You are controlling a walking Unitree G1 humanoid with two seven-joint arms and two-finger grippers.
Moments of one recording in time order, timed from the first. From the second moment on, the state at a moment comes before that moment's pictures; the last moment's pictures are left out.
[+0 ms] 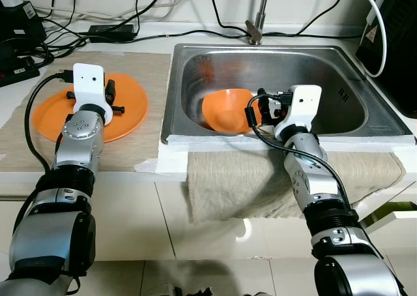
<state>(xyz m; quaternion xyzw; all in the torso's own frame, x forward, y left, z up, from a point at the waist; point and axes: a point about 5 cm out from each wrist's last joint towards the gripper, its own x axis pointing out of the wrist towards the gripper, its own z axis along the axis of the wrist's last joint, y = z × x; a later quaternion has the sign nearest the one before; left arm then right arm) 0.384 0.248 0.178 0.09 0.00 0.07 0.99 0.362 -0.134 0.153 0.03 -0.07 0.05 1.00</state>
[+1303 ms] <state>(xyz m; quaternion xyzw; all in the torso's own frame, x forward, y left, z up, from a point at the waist) 0.359 0.317 0.185 0.14 0.07 0.15 0.98 0.360 -0.138 0.150 0.03 -0.06 0.05 1.00</state>
